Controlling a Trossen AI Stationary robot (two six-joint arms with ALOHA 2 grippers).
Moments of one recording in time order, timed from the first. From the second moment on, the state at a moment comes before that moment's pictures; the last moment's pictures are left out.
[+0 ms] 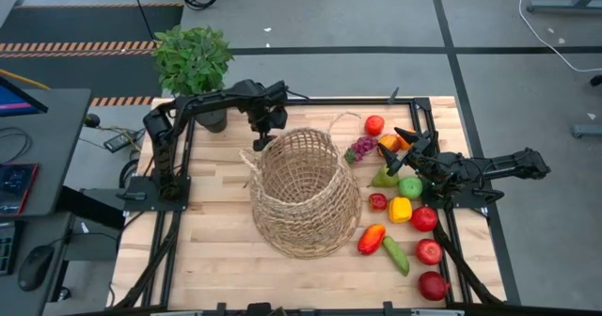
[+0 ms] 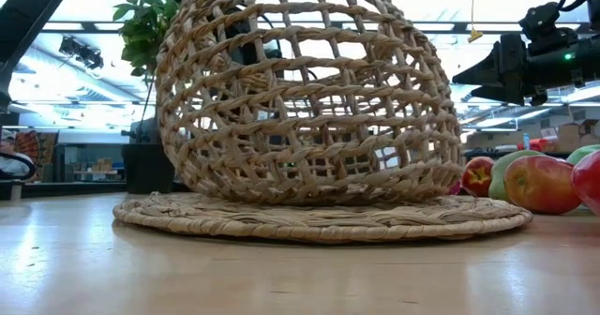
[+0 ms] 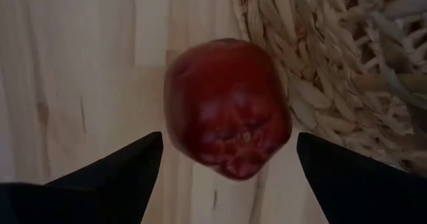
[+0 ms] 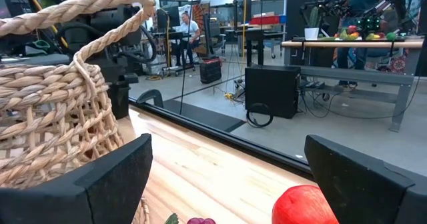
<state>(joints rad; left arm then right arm) 0.57 1.93 1.50 -1.04 0.18 0.50 0.11 0.14 0.01 0.16 0.91 0.05</state>
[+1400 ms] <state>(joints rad) 0.51 1.95 1.56 -1.08 0.06 0.45 0.11 0.14 0.01 0.16 0.91 0.05</state>
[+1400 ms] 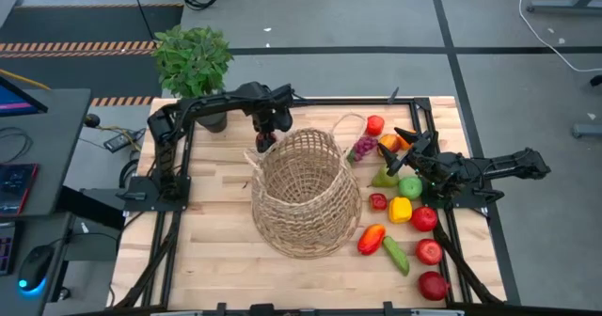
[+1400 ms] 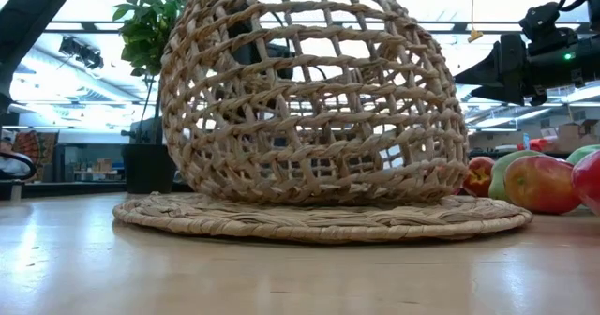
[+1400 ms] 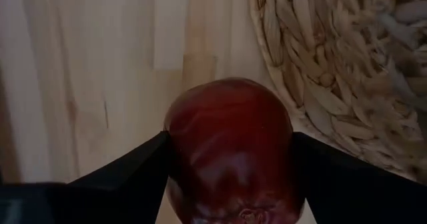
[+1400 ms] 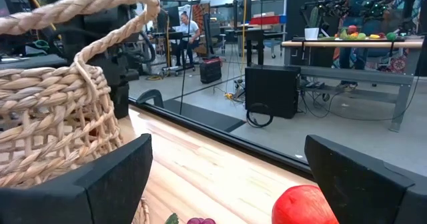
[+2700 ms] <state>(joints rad) 0.55 1.88 2.32 -1.21 0.28 -0.17 0.11 0.14 0.01 0.16 0.91 0.05</state>
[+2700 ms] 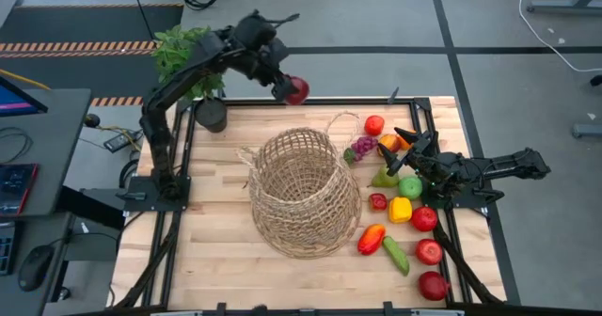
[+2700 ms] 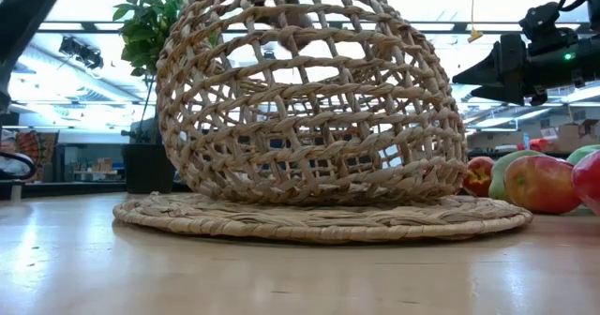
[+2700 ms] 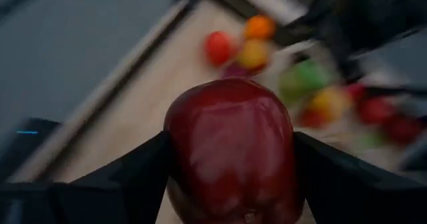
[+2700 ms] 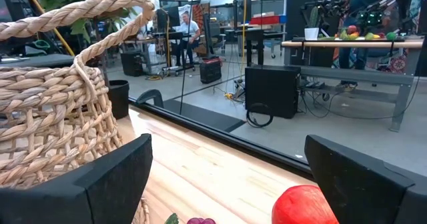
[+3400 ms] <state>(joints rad) 0.35 1.74 2.33 -0.78 0.42 -0.48 0.11 0.14 0.01 0.16 0.91 0.05</state>
